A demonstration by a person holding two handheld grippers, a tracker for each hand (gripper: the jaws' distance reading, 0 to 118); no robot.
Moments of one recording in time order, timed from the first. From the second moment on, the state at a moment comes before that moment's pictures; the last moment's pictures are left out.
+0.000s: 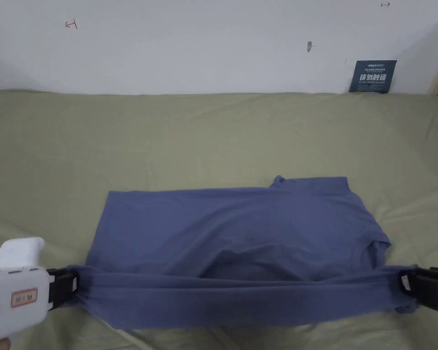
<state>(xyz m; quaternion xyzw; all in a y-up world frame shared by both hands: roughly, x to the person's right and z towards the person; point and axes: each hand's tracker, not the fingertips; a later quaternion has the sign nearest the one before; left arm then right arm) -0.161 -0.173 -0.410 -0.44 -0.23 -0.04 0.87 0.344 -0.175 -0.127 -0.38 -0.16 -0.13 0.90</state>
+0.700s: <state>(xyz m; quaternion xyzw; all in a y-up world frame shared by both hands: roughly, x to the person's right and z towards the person) -0.113 -0.217 -0.508 -0.46 -0.21 0.02 0.86 0.413 -0.227 -0.225 -0.42 -0.17 -0.22 0.86</state>
